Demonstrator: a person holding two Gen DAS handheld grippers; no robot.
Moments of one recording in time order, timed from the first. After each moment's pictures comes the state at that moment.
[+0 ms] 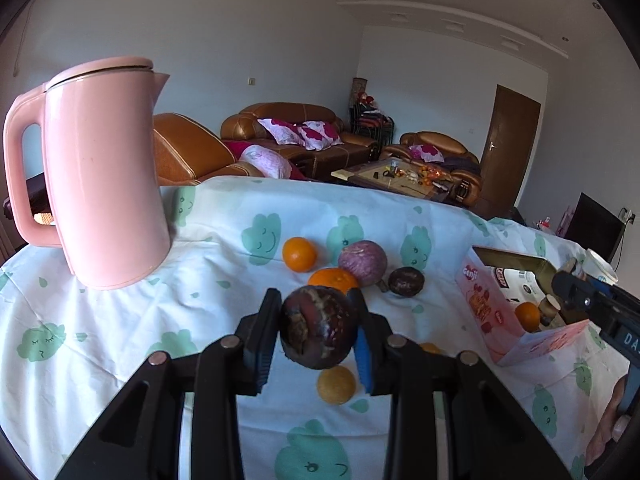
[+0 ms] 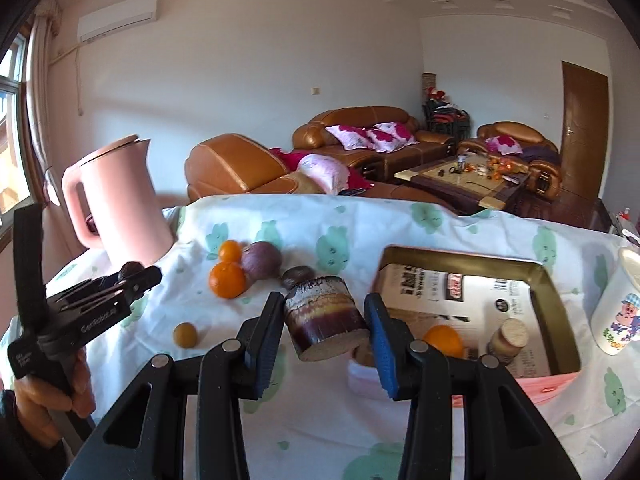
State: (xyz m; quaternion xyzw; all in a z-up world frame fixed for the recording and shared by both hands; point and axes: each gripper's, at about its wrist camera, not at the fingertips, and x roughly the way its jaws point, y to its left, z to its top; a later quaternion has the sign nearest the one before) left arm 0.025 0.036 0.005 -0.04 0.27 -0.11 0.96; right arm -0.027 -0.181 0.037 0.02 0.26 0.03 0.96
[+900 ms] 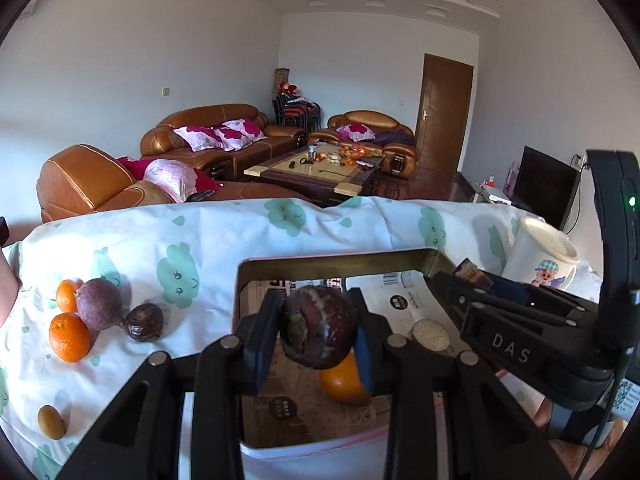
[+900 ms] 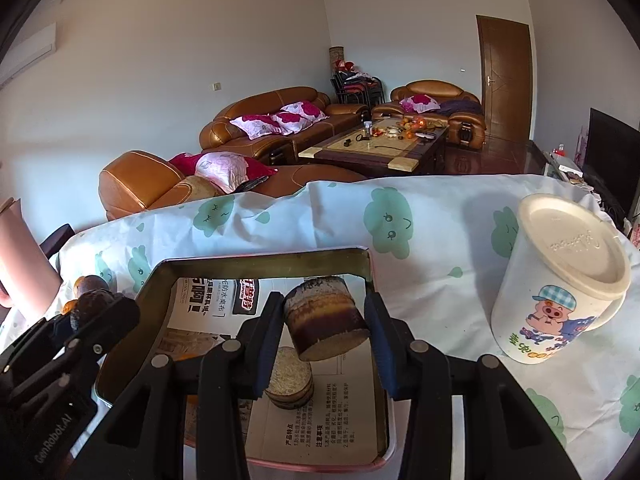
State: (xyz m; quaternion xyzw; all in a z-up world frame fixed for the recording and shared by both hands) left arm 0.039 -0.186 0.011 0.02 0.28 -0.21 0.94; right arm 0.009 -0.341 0.007 0.09 0.31 -0.08 0.94
